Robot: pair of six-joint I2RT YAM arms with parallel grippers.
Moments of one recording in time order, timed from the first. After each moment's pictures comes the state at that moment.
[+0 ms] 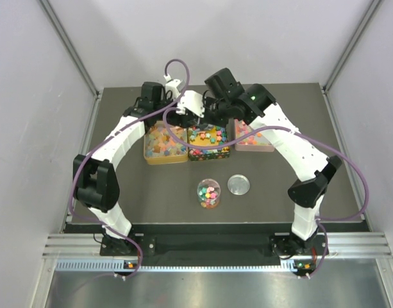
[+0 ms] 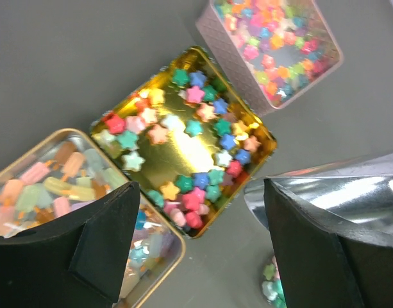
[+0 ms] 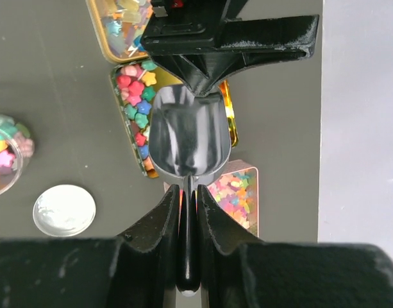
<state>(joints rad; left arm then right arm) -0.30 1.71 1.45 -0.34 0.55 -0.10 0.81 1.86 2.24 -1.20 -0.04 -0.76</state>
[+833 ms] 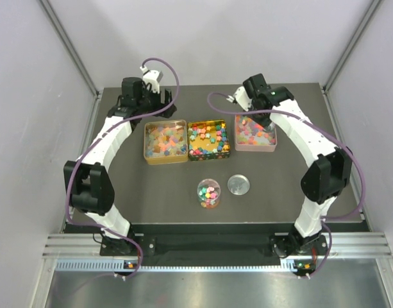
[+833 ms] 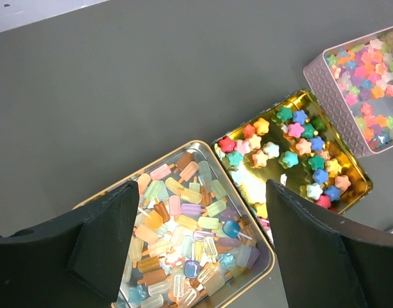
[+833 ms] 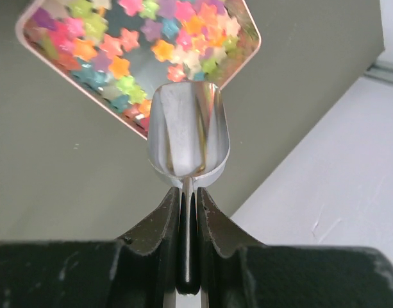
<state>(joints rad) -0.17 1.66 1.44 -0.27 0.34 -0.02 0.44 1.79 1.79 -1.08 0.34 -0.56</state>
